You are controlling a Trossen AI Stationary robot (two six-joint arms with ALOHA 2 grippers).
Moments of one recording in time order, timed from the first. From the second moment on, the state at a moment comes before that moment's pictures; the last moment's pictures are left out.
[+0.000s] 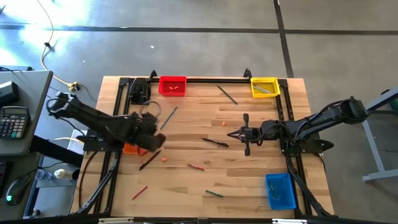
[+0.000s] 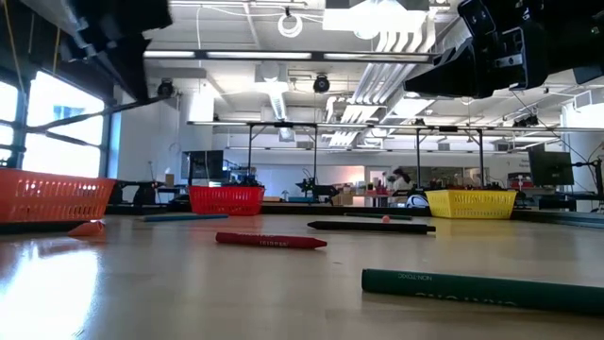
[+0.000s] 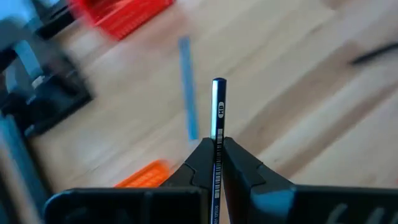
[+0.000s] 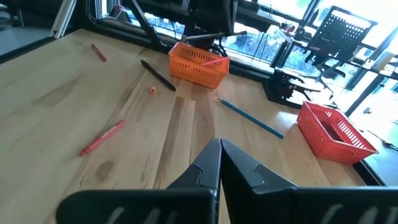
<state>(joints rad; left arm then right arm) -0.24 1.24 0.99 -1.20 -0.64 -1.20 0.16 1.05 0.31 0.53 0.18 -0.27</state>
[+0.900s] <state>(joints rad) -0.28 0.91 0.58 -1.15 -0.75 -1.65 0.16 1.05 0.31 0.54 0.18 -0.27</state>
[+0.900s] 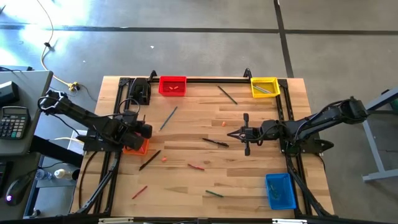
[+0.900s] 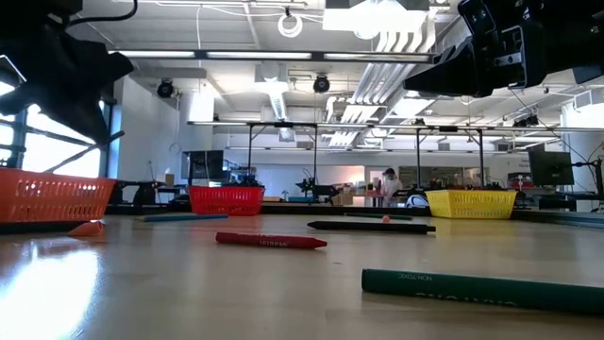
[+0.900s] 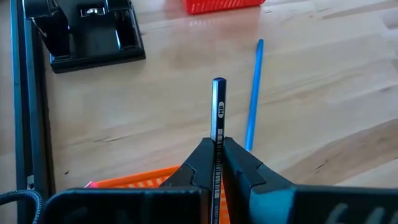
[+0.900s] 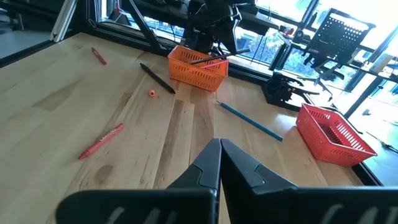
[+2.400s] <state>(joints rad) -0.30 1.00 0.50 -0.06 -0.58 -0.25 0.22 1.05 0.36 0.55 0.29 -0.16</state>
